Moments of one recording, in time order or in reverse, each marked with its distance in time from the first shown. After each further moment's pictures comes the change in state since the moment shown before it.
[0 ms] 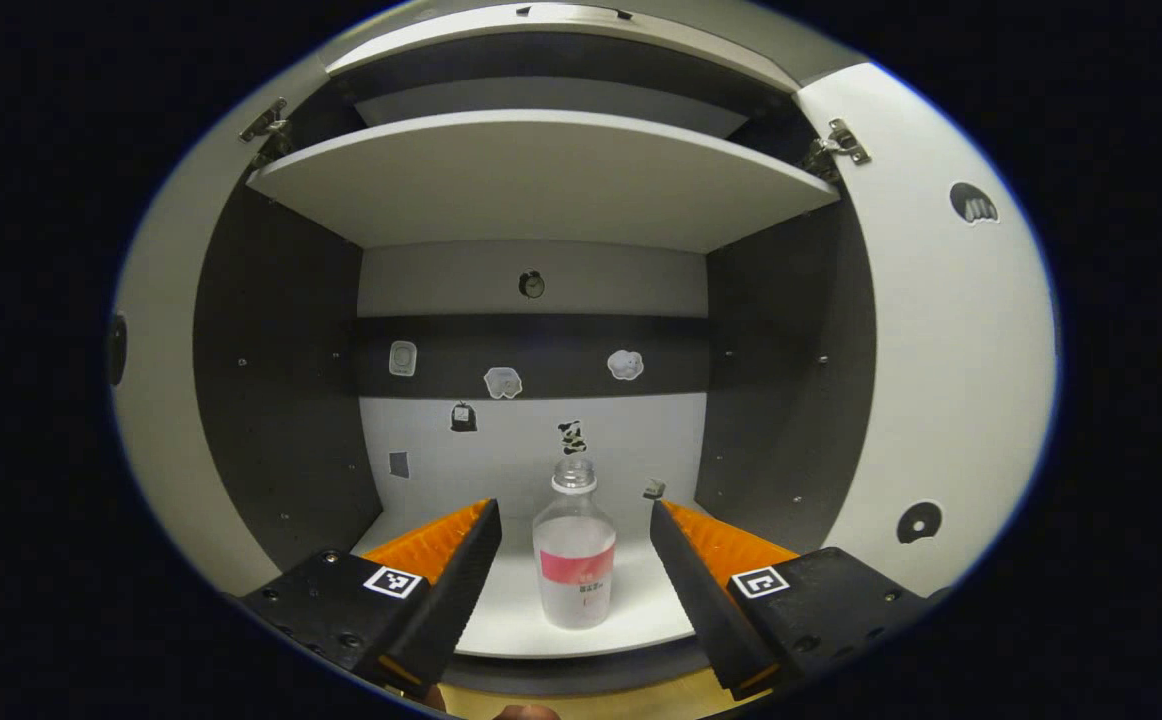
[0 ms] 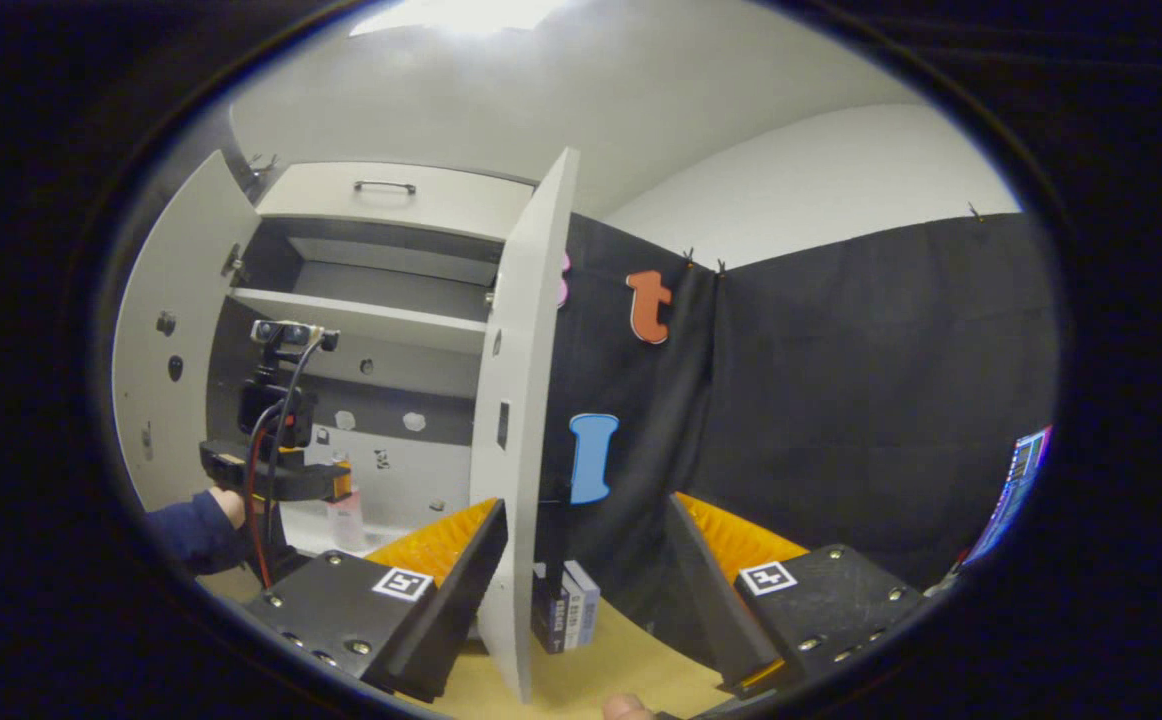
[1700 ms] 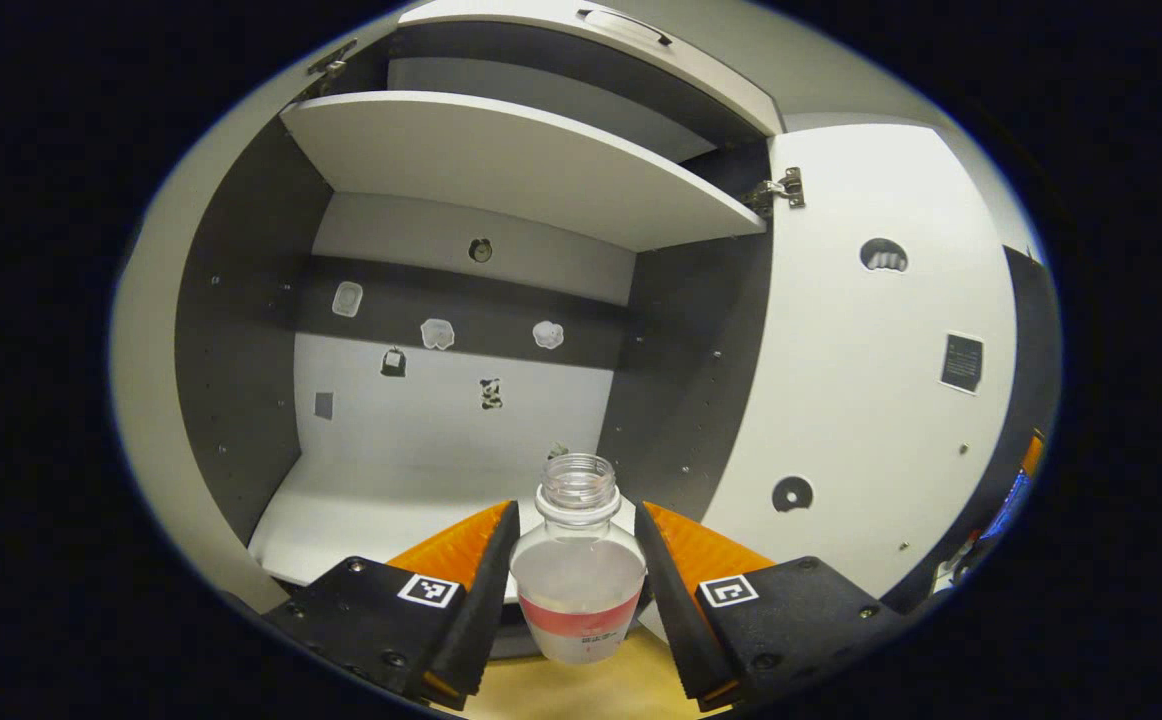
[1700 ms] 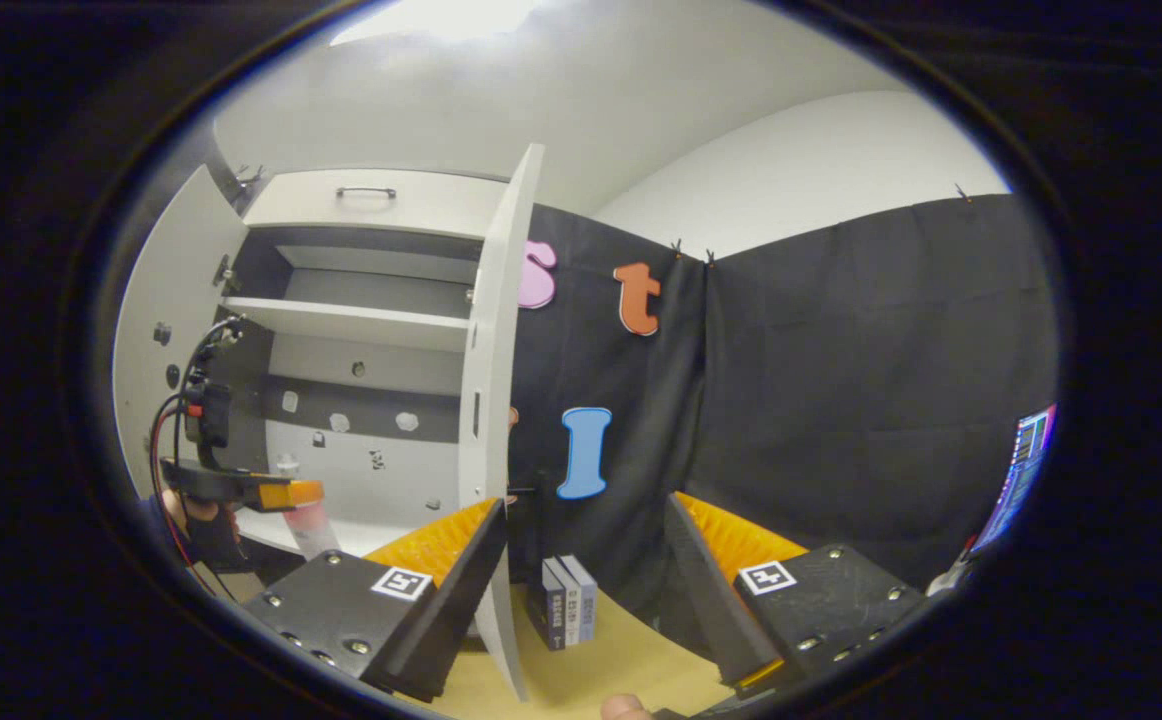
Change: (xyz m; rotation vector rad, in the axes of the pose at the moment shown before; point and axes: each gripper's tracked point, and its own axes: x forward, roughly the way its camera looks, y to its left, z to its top) left arm -0.103 -0.024 -0.030 -0.168 0.073 -0.337; right arm 0.001 -0.006 -0.003 0.062 -0.012 0.050
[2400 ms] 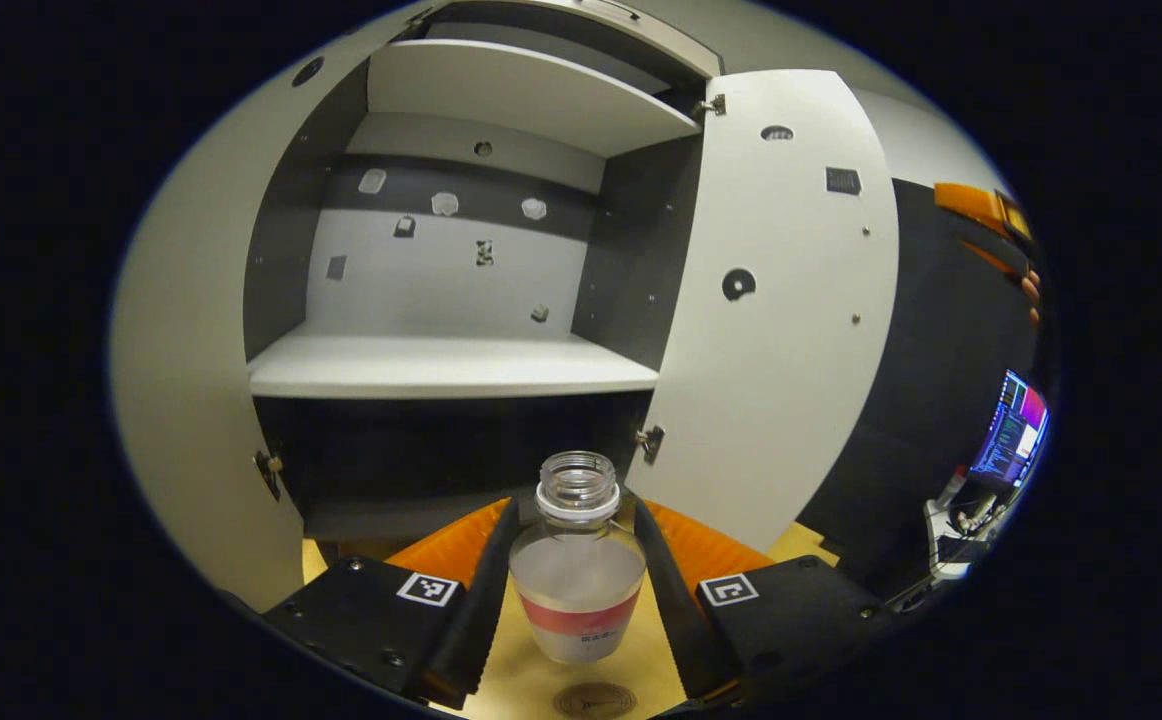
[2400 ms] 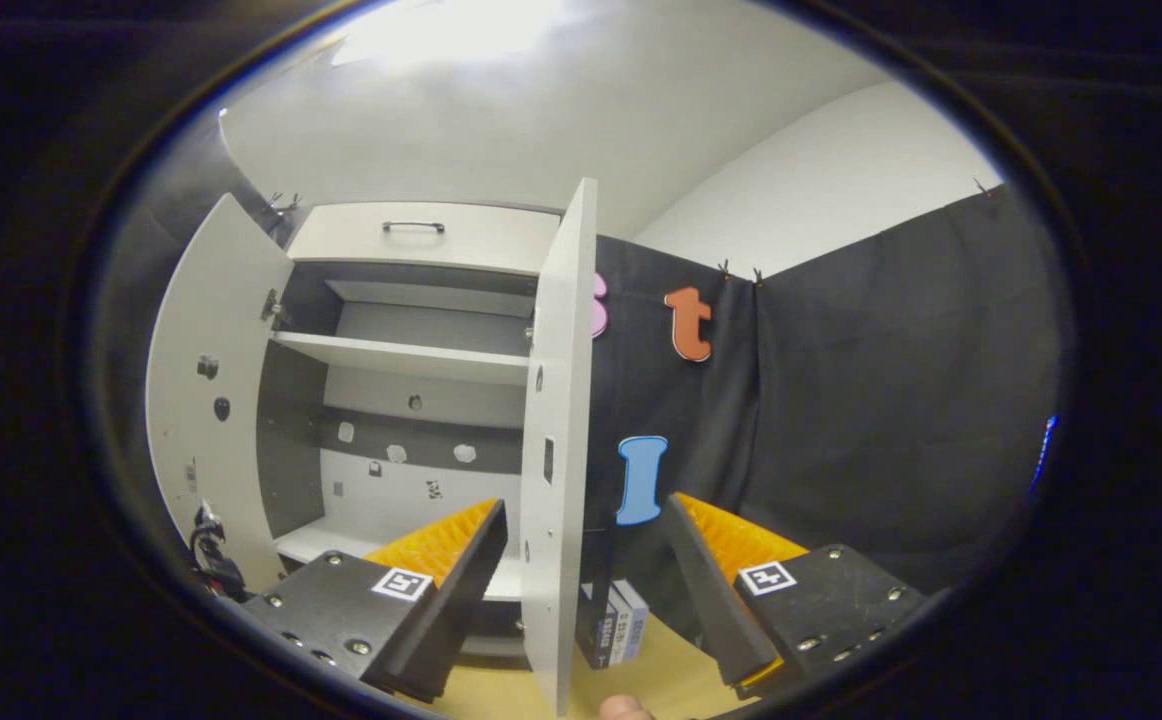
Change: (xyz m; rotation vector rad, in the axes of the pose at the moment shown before) left arm -0.100 -0.004 -0.204 -0.005 0.205 -0.091; right arm 0.001 0.035 0.026 0.027 -0.060 0.133
